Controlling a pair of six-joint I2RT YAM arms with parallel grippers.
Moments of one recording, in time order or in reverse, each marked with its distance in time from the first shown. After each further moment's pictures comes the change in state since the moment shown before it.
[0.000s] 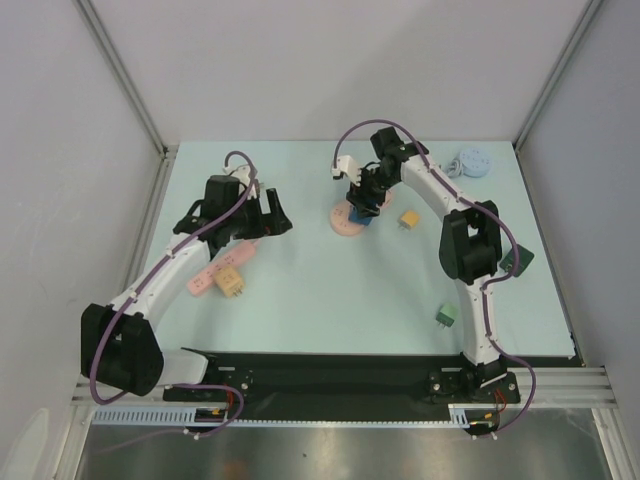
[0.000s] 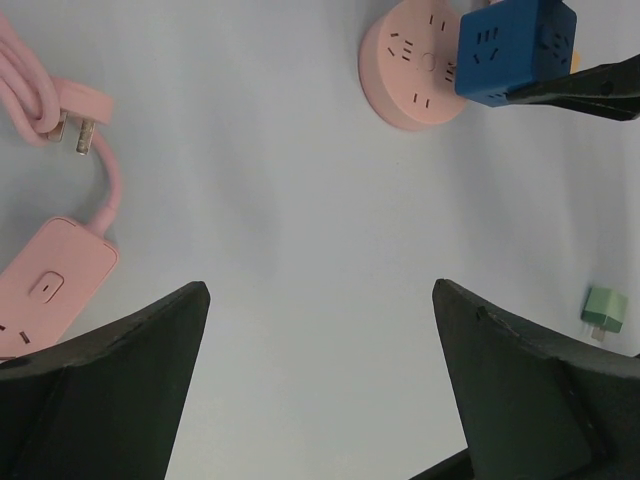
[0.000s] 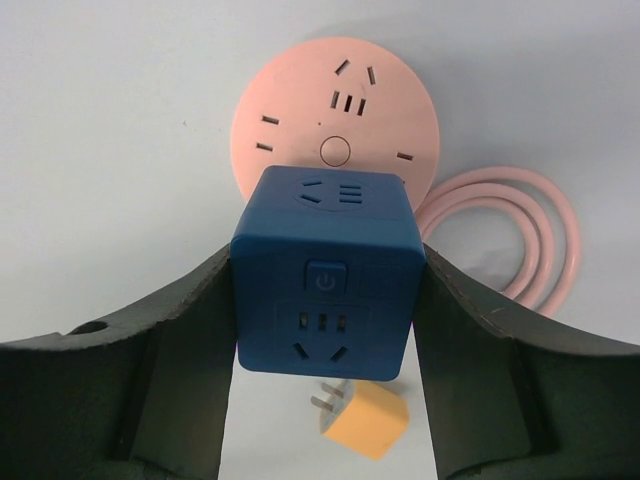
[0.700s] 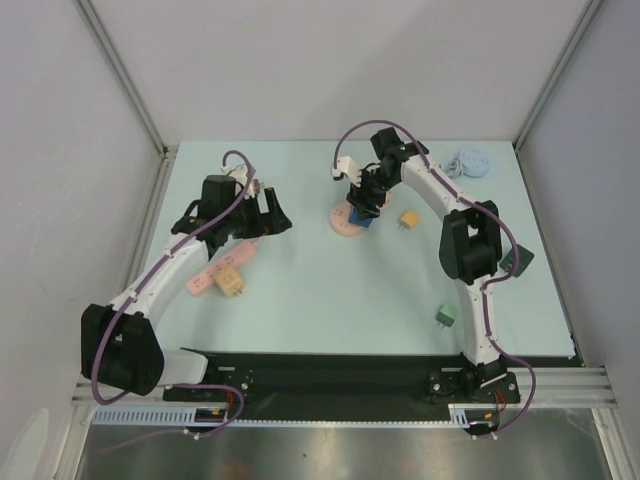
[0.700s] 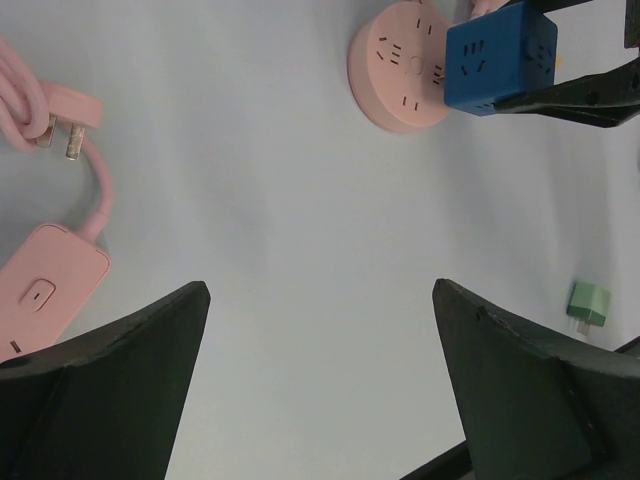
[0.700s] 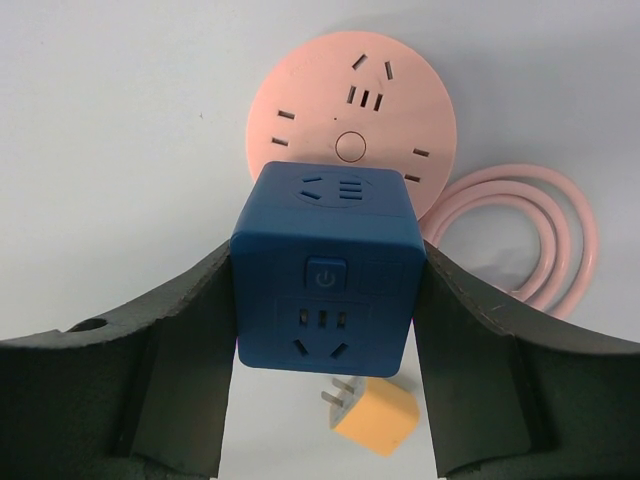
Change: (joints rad) left arm 0.029 0.000 -0.010 0.021 0.054 -0.001; right arm -0.001 0.000 0.001 -0.028 -0.016 -0.006
